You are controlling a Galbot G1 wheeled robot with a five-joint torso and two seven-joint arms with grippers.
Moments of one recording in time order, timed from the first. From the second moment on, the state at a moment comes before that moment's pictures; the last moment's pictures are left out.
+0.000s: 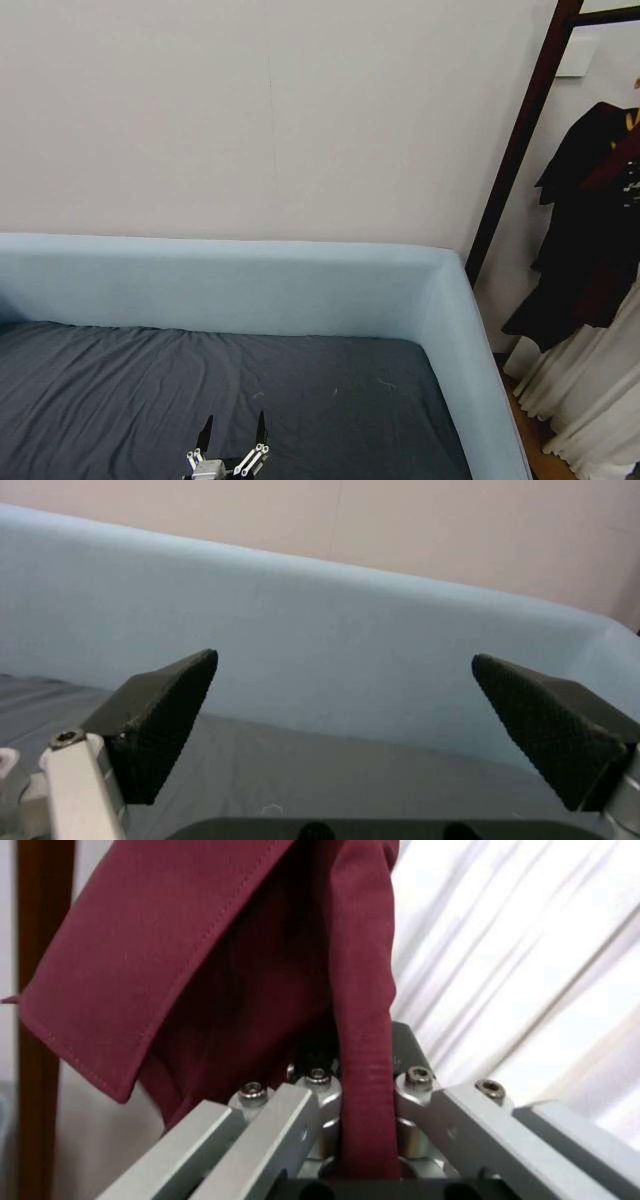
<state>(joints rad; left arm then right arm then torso) 1.72 -1.28 -0.23 -1.99 -0.14 -0.45 -0.39 0.13 0.40 -0.34 1.42 1.00 -0.63 0.52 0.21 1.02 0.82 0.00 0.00</state>
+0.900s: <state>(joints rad) 1.73 -1.24 -0.29 -2.02 -0.11 -0.47 -0.39 0.56 0.62 -0.58 1.31 1.32 -0.71 0.72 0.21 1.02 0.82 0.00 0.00</state>
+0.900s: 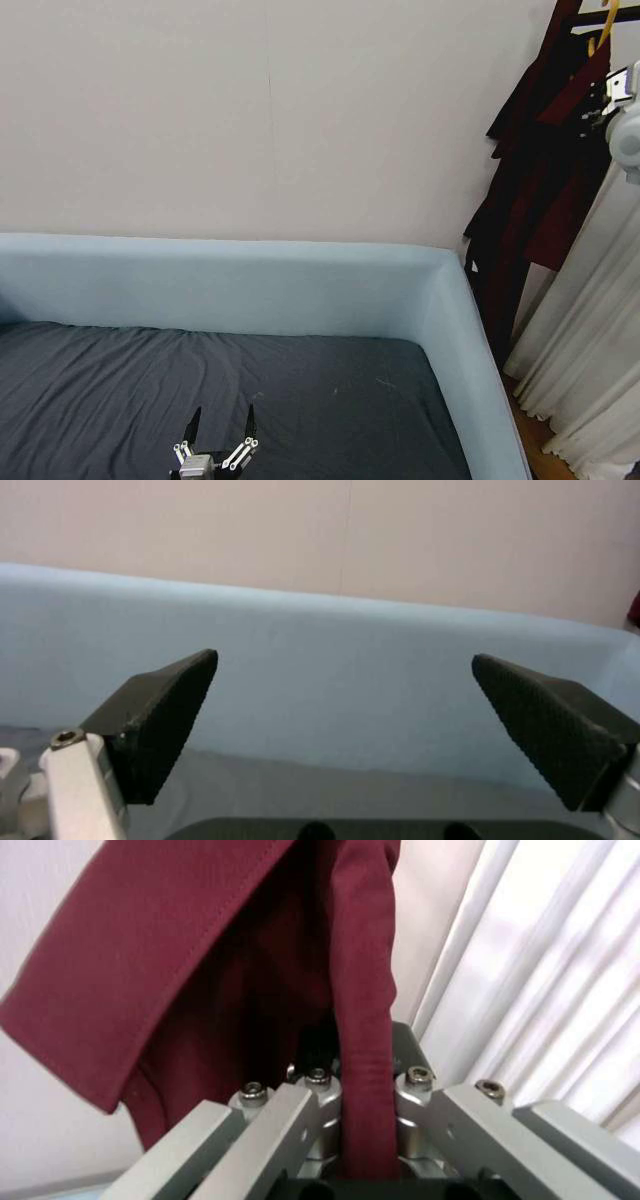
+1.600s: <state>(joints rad) 1.74 -1.24 -0.31 -2.05 -0.11 -0.49 -0.38 0.76 0.81 -0.76 1.02 1.58 -0.73 0.95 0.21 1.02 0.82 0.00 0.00</state>
